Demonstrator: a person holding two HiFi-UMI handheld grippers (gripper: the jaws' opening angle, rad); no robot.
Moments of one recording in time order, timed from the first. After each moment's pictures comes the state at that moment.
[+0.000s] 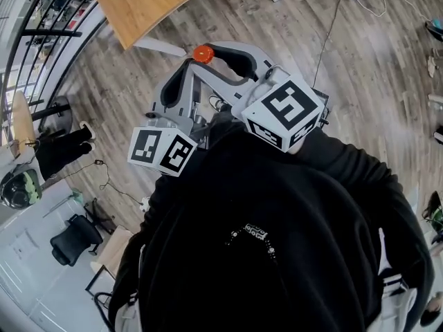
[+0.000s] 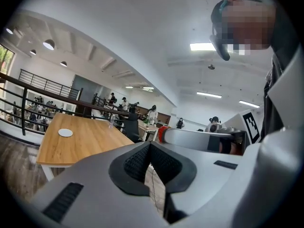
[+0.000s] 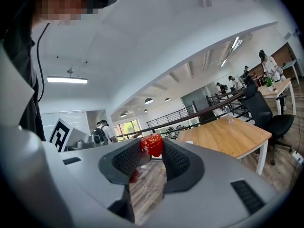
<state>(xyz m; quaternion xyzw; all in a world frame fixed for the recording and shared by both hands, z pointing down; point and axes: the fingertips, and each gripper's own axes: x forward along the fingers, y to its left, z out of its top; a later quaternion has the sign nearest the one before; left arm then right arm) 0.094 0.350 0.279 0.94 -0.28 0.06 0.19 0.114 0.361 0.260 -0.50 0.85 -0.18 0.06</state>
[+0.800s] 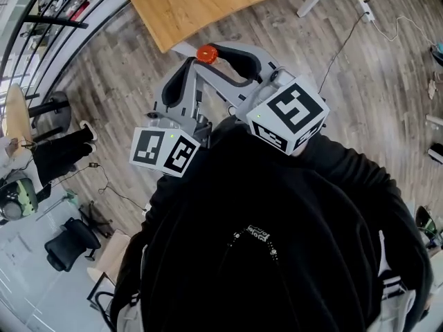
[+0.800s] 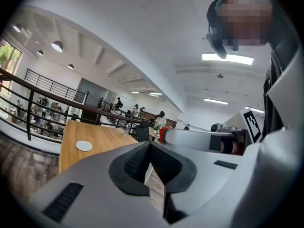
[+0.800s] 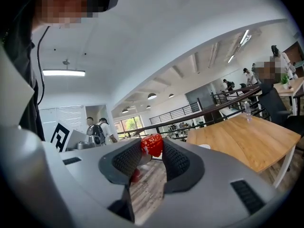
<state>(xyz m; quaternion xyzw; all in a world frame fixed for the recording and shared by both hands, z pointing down) -0.024 0.183 0.290 0.94 -0.30 0.04 0.18 -0.004 0.195 0.271 -0.47 0.86 -0.18 0.04</state>
